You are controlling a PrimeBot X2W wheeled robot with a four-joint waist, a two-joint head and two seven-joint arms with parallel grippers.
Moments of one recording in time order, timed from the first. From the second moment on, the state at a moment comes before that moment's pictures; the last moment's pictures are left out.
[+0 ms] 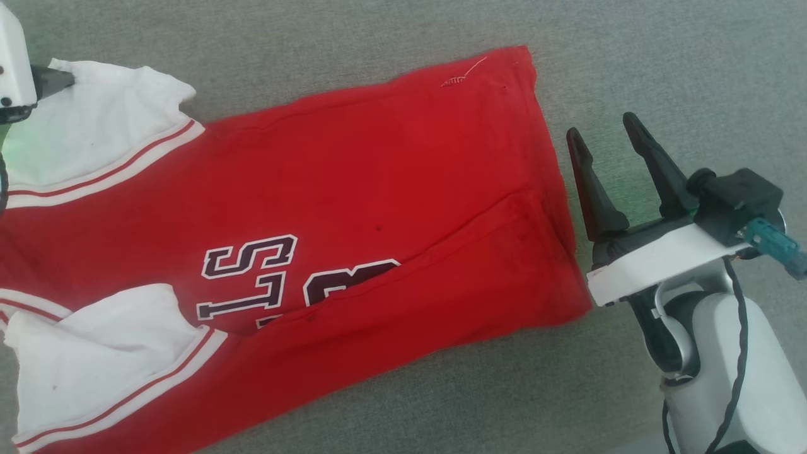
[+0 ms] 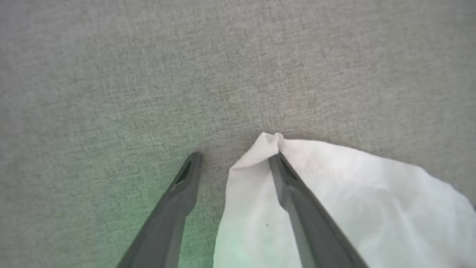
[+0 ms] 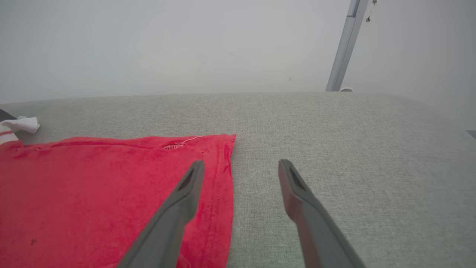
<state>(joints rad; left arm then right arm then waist) -1.33 0.72 -0.87 0.87 -1.15 0.01 0.83 -0.37 -0.11 0.12 0.02 0.26 0.13 -0.04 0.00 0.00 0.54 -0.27</state>
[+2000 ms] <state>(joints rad) -1.25 0.55 -0.96 0.74 -1.14 -0.06 0.77 -0.56 -0.39 0.18 0.16 0.49 0.13 0.81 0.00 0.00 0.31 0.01</state>
